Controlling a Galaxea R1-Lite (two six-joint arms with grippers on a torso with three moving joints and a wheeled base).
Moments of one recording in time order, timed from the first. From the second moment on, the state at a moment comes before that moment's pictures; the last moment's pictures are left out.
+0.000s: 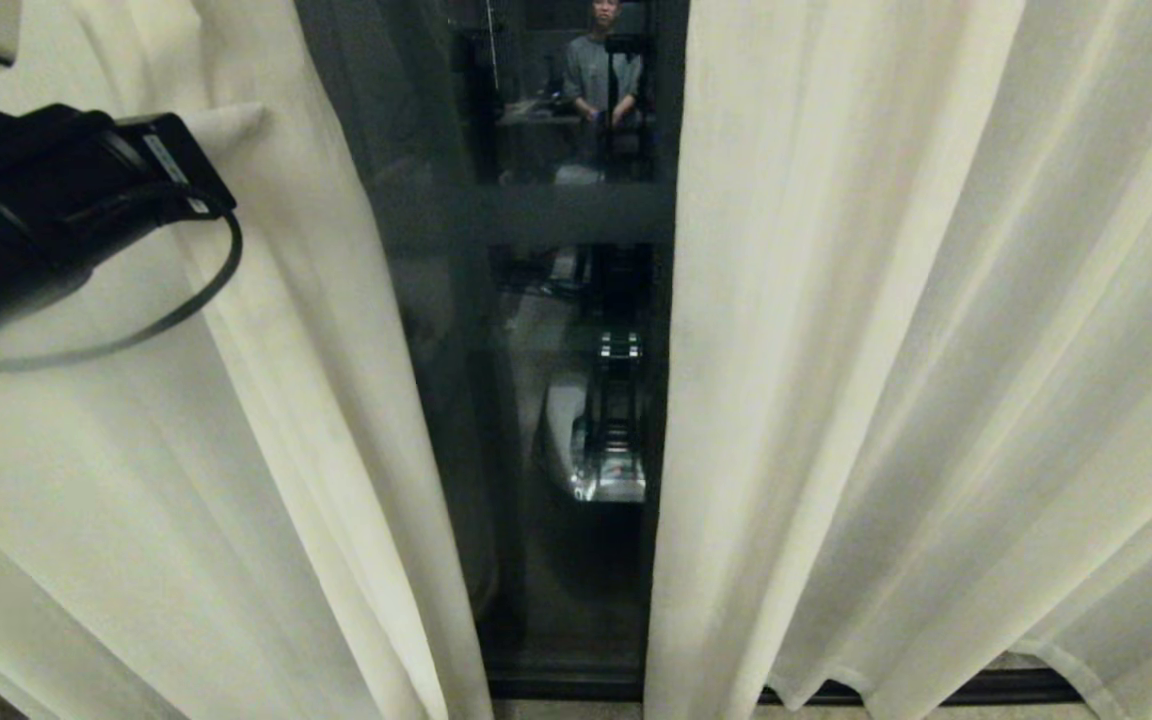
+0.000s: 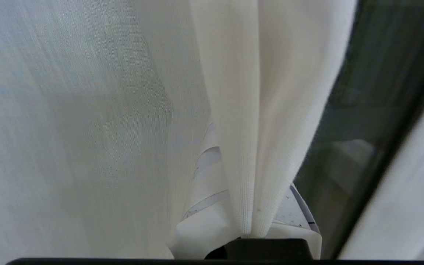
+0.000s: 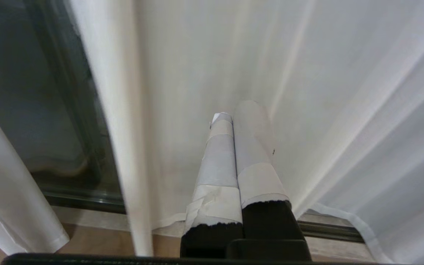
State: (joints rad) left arm -0.15 1.44 -0.95 -0.75 -0.15 -0.14; right arm -0.01 0.00 0.00 0.00 0.03 -0.11
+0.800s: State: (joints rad) left arm -0.17 1.45 -0.96 -0.75 -0.15 -0.14; right arm 0.00 0.00 0.00 0.00 0.03 -0.11
